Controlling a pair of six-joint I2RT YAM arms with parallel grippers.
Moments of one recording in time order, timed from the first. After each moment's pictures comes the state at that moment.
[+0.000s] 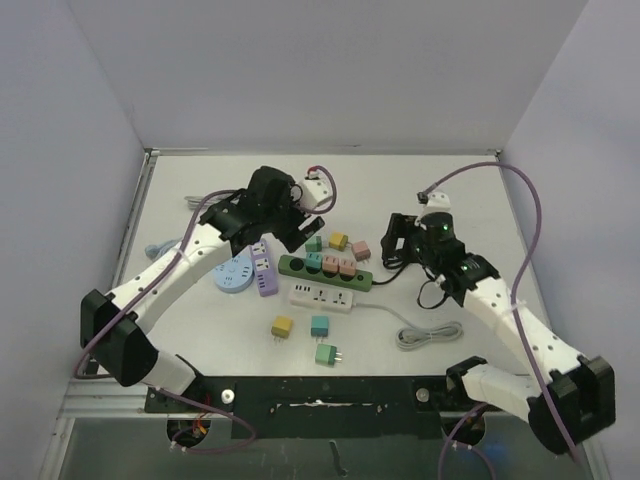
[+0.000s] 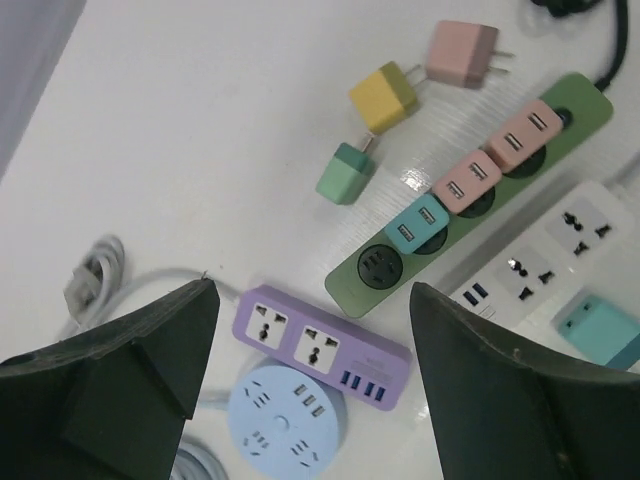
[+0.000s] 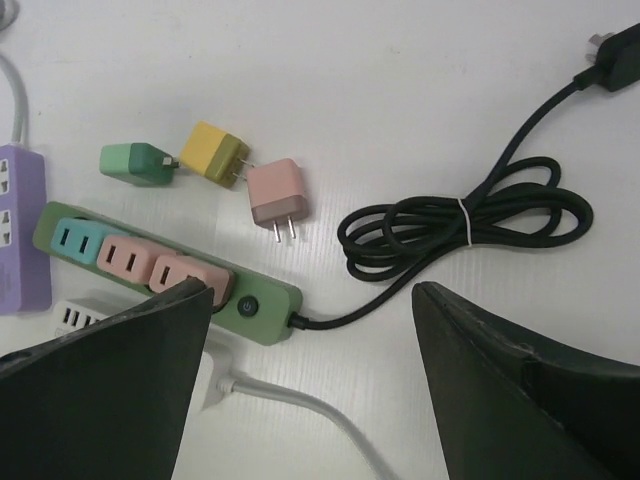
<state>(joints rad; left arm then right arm) -0.66 1.52 1.43 -0.65 0.12 0.49 0.42 0.96 0.74 -0.31 0.14 0.36</state>
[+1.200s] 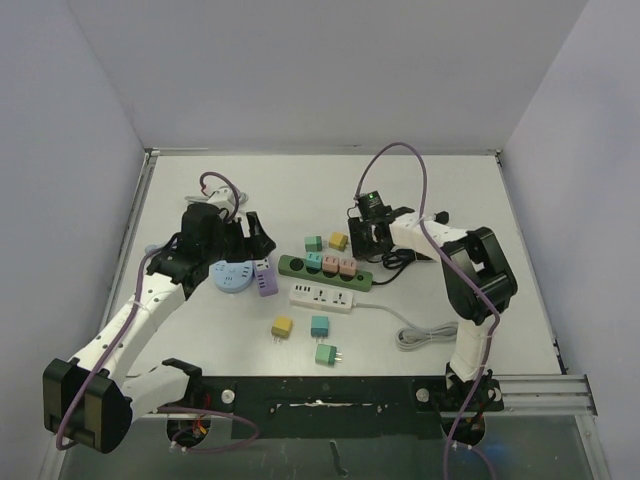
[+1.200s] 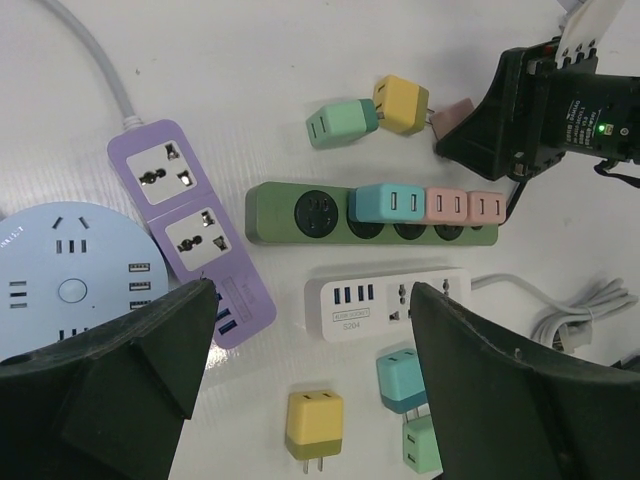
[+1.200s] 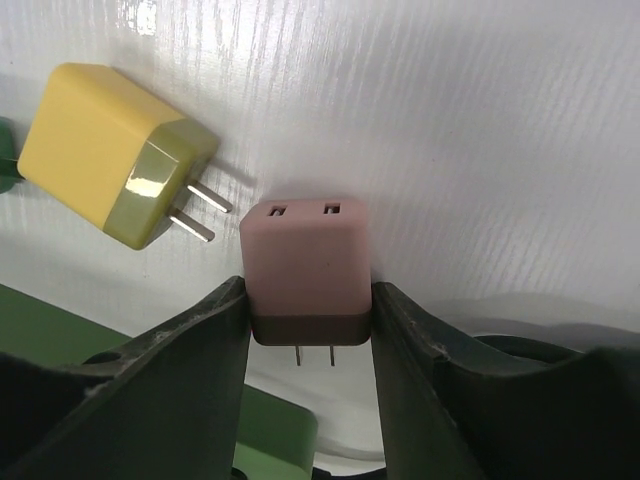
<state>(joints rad) -0.35 1.11 0.86 -0.34 0.17 -0.46 0.48 1.90 1.24 -0.44 0.06 0.28</state>
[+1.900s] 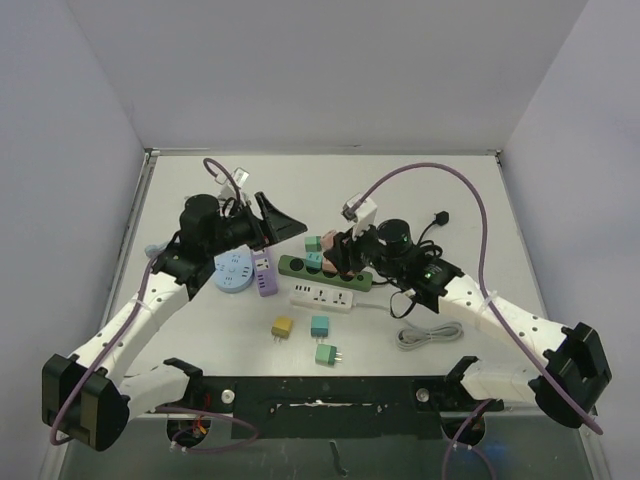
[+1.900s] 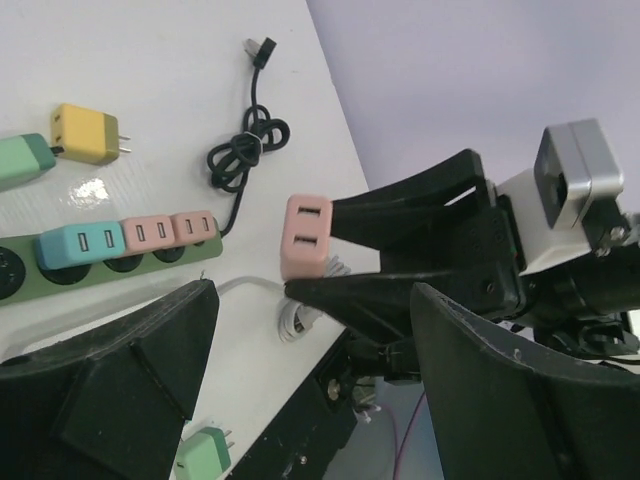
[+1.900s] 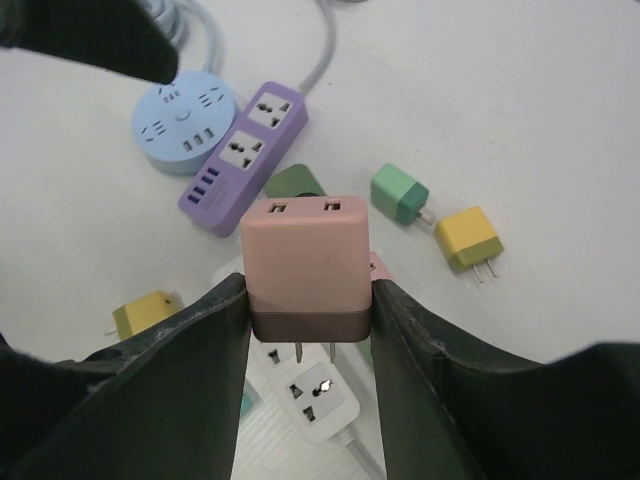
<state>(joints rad) -0.41 1.11 0.87 0.00 0.52 -0.89 0.73 1.20 0.89 -0.06 -0.05 0.10</state>
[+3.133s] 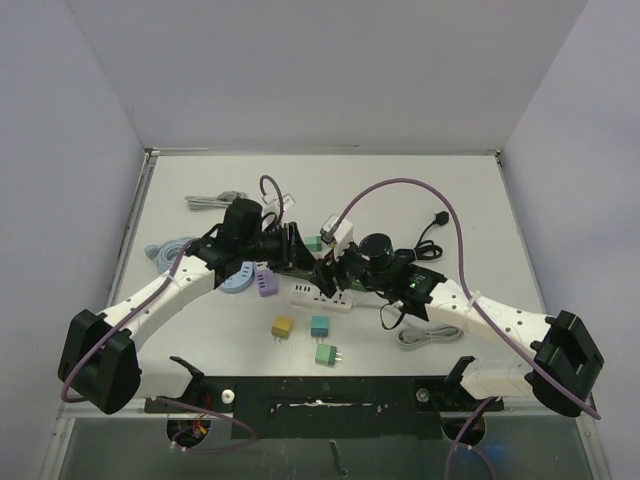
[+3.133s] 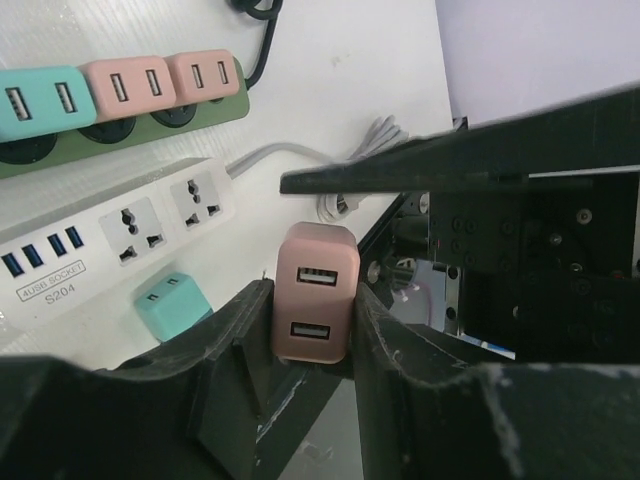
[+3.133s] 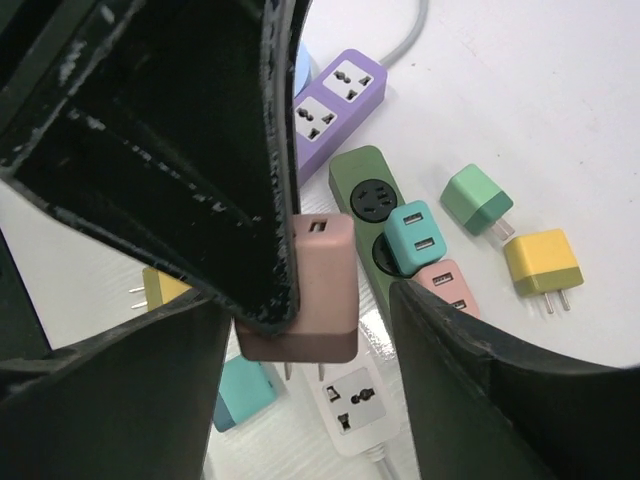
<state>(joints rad) -0.56 1.31 0.93 -0.22 0.60 -0.76 0.86 1.24 0.80 0.03 -0.13 -0.01</state>
